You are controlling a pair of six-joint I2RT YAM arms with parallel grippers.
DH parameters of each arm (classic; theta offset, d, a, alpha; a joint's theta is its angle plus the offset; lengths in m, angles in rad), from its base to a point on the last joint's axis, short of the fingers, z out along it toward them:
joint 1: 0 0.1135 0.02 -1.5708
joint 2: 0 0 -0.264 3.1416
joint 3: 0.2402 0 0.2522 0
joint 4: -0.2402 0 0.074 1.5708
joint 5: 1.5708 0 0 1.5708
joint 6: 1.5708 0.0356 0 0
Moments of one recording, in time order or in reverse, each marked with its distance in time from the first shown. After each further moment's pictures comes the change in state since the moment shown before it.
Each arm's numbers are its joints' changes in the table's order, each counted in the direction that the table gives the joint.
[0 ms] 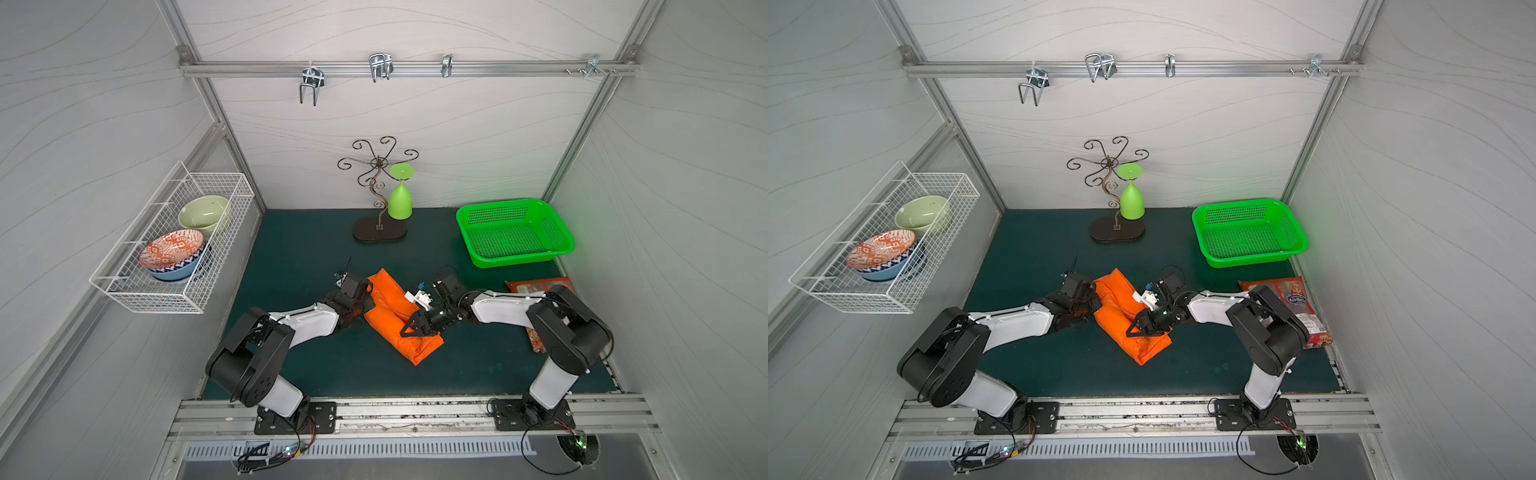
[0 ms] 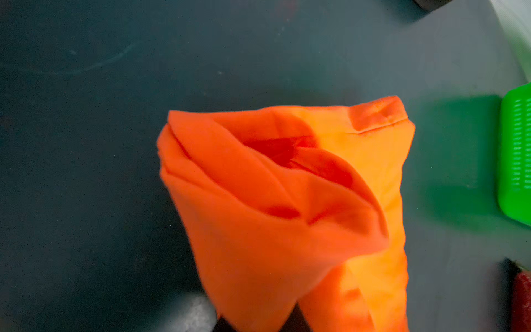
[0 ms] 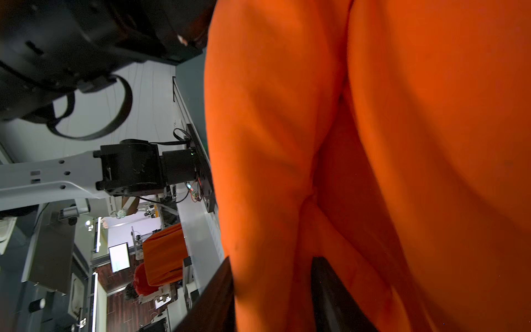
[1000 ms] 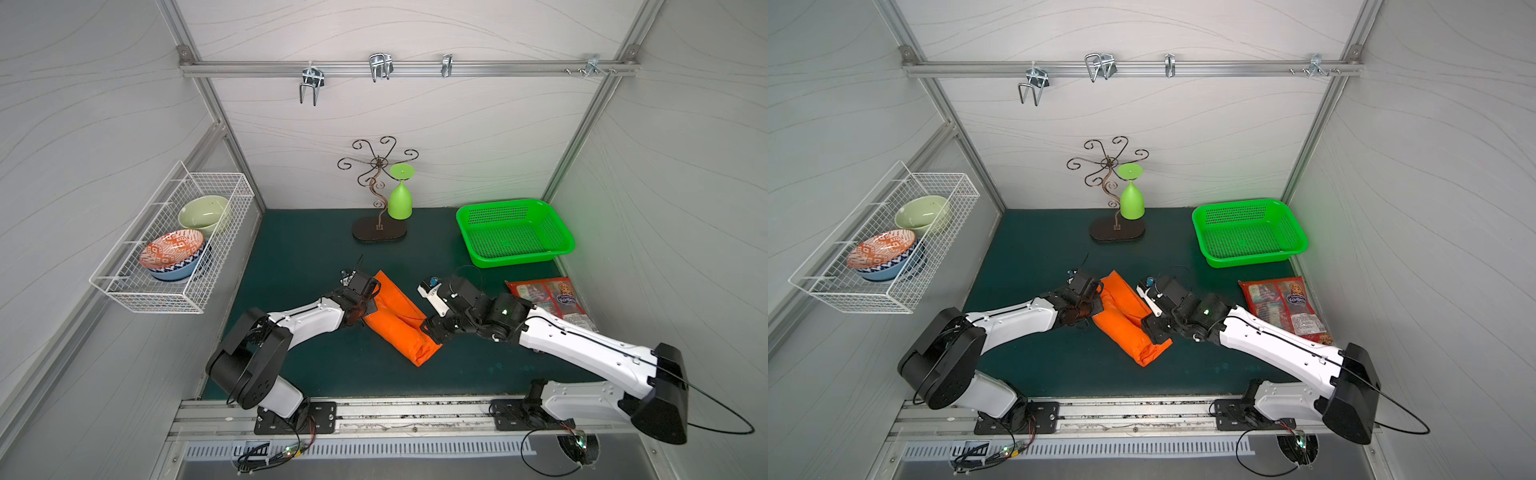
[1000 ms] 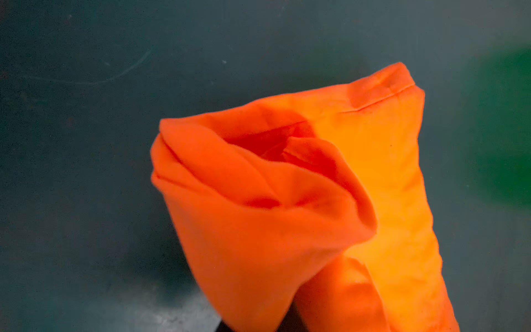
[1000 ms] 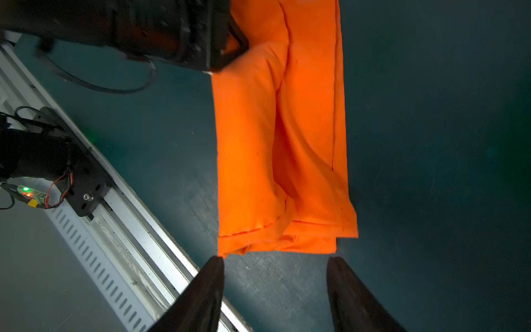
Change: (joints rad) left arm -0.077 -0.026 0.084 -0.236 -0.100 0.099; right arm 0.338 -0.439 0.251 -0.587 0.863 -0.184
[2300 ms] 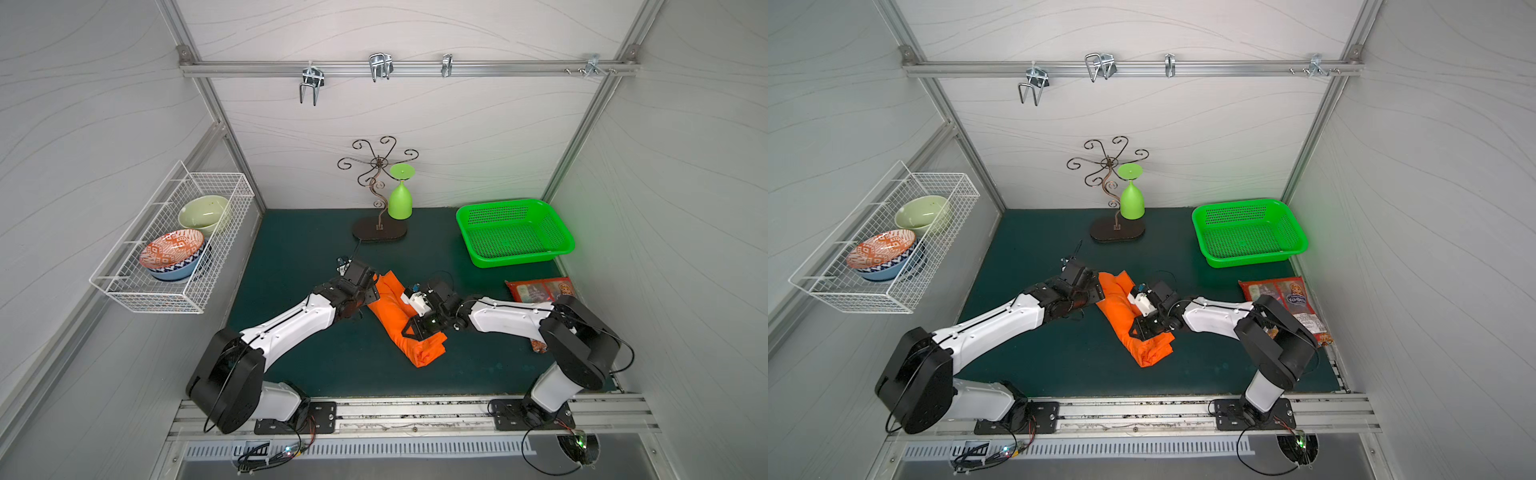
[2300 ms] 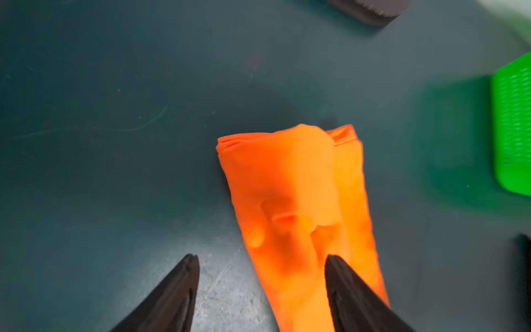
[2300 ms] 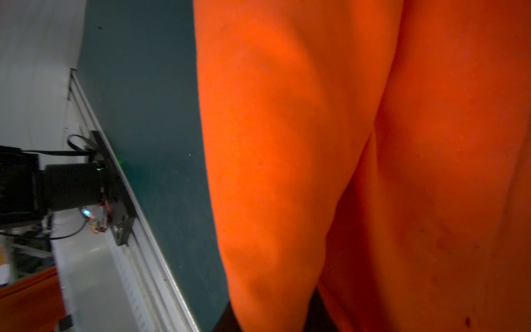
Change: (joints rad) left arm -0.004 -0.159 0.123 -0.183 -0.024 0.005; right arm -0.216 0.402 -0.257 0.626 -0.537 0.170
